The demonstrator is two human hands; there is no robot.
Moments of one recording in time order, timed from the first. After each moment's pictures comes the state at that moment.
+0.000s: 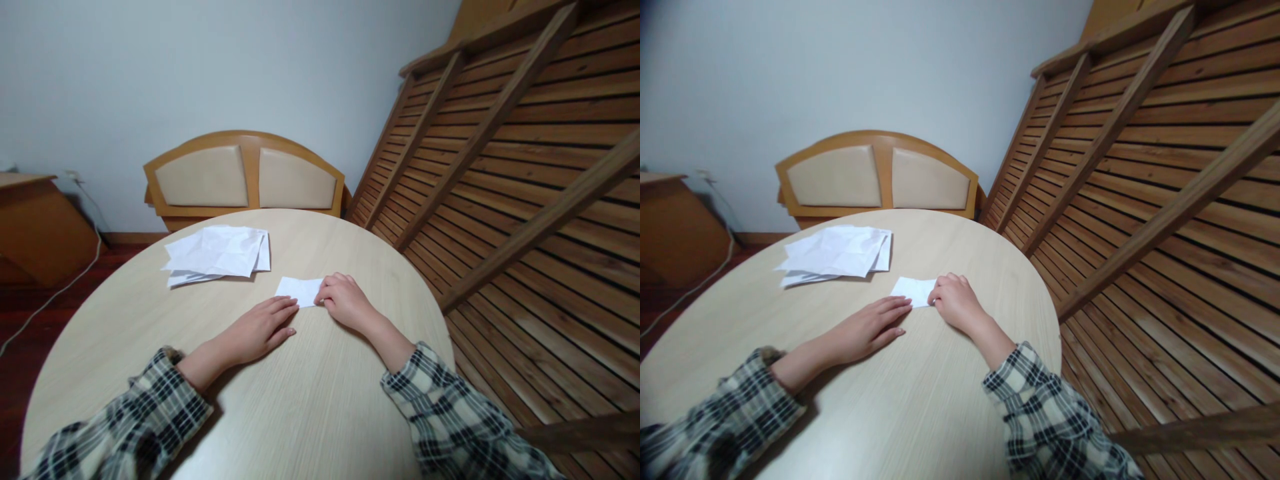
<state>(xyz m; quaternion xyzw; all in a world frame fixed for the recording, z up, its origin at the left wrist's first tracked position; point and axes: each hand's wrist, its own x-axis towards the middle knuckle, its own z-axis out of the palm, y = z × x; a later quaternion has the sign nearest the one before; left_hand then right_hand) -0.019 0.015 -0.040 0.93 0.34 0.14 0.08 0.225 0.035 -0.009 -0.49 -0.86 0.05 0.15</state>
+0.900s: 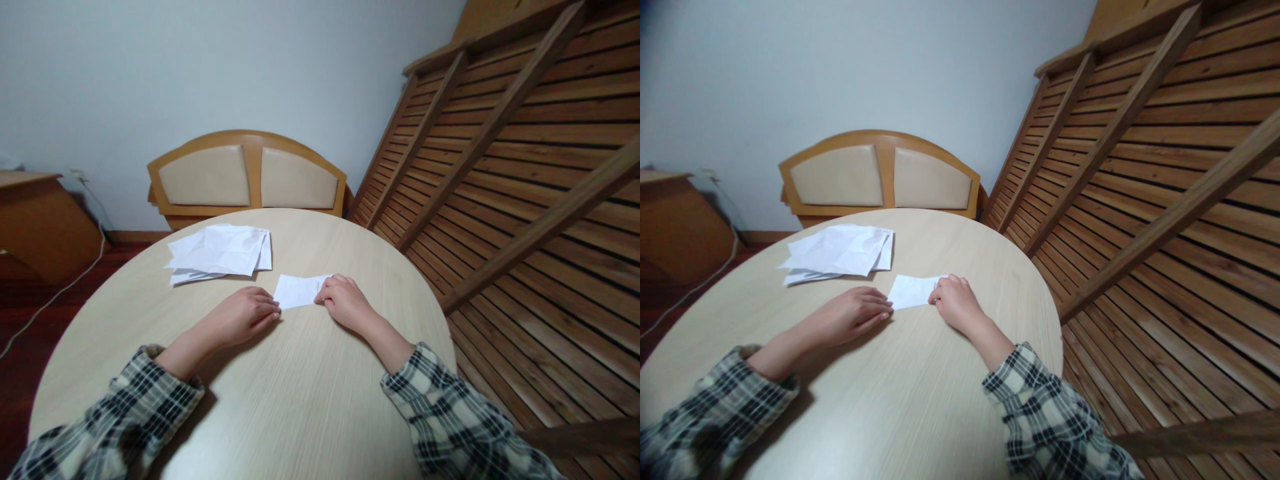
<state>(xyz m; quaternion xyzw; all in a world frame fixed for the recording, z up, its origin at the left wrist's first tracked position) -0.040 0.022 -0.004 0.94 0.28 0.16 0.04 0.222 0.034 -0.010 -0.51 -0.84 0.06 0.15</state>
